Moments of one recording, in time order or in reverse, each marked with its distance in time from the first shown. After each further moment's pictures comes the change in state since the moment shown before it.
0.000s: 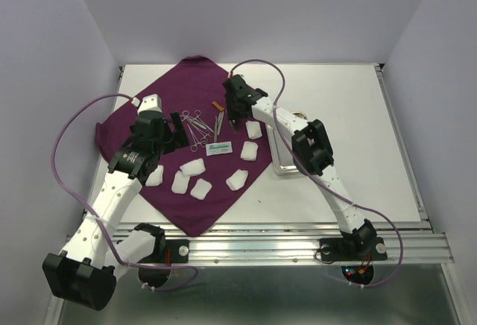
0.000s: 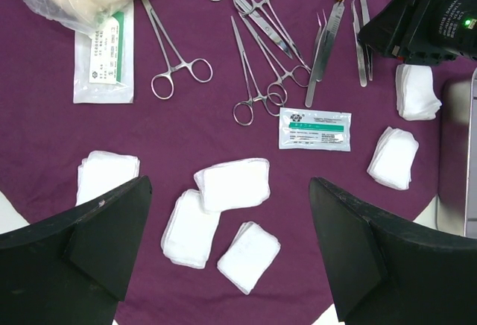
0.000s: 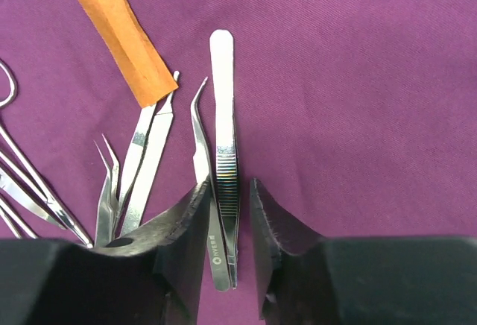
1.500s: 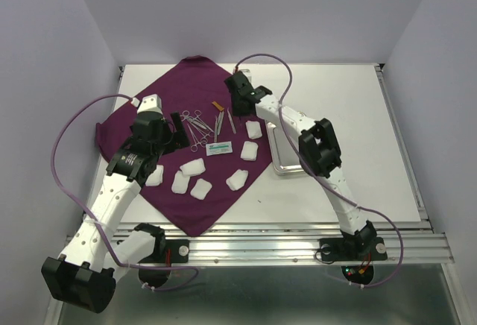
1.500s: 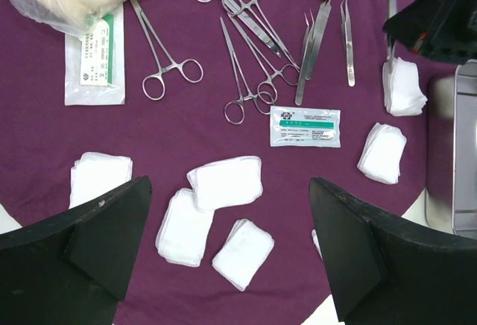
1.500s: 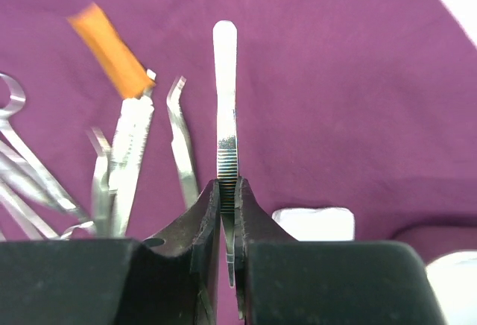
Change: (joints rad) left arm 0.000 -0.021 0.000 -0.001 0.026 0.003; right arm 0.011 -0.116 -0.116 0.003 0.129 0.030
